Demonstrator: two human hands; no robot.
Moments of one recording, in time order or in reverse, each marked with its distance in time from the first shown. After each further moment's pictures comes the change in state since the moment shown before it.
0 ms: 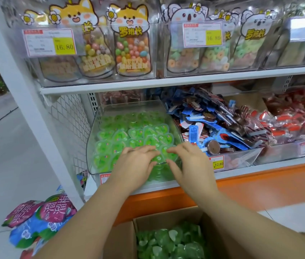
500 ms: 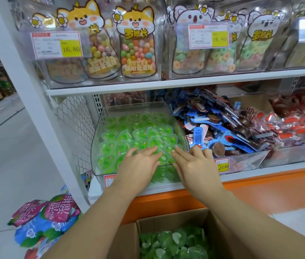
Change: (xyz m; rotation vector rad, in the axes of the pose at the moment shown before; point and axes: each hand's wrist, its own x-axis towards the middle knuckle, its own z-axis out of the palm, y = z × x) left_hand 0.000 -0.003 0.009 0.076 0.015 0.003; right_hand 0.001 0.029 0.021 -0.436 0.052 -0.327
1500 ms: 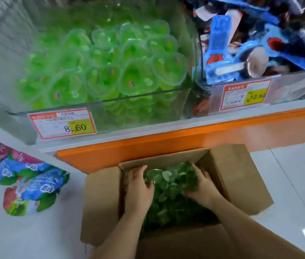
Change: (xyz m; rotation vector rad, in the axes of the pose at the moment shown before) left_hand -0.106 0.067 0.233 -0.685 -0.366 -0.792; right_hand -0.215 -0.014 0.110 0.847 -1.236 0.904
